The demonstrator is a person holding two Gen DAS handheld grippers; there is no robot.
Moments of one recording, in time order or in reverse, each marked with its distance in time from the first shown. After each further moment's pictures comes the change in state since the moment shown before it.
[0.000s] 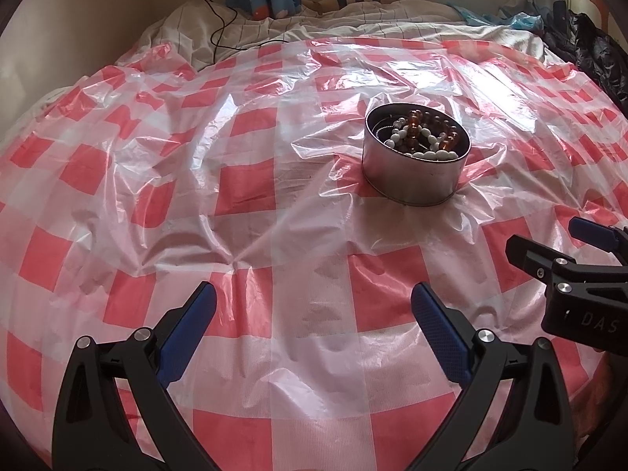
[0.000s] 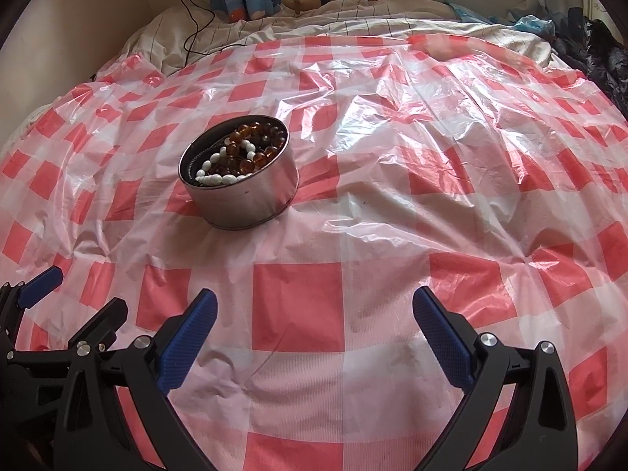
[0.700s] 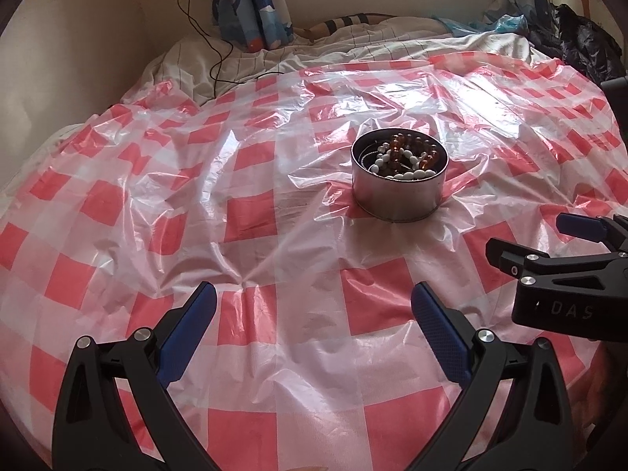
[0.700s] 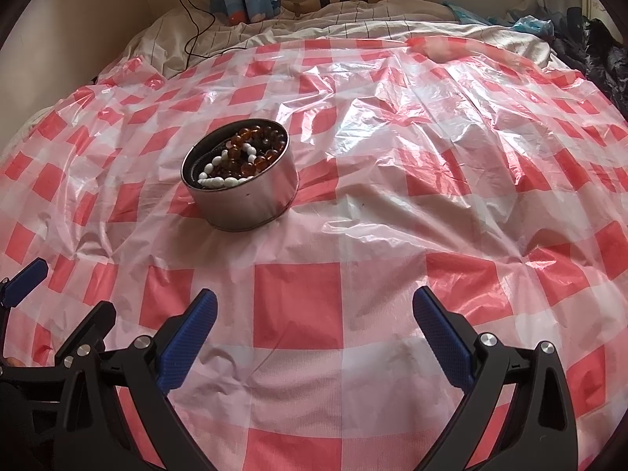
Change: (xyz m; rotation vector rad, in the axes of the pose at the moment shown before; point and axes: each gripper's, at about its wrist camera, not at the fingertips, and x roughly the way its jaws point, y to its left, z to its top) left arm -0.028 -0.013 -0.002 0.059 -0.105 0.042; right arm -0.006 -0.002 0.001 0.000 -0.007 0.005
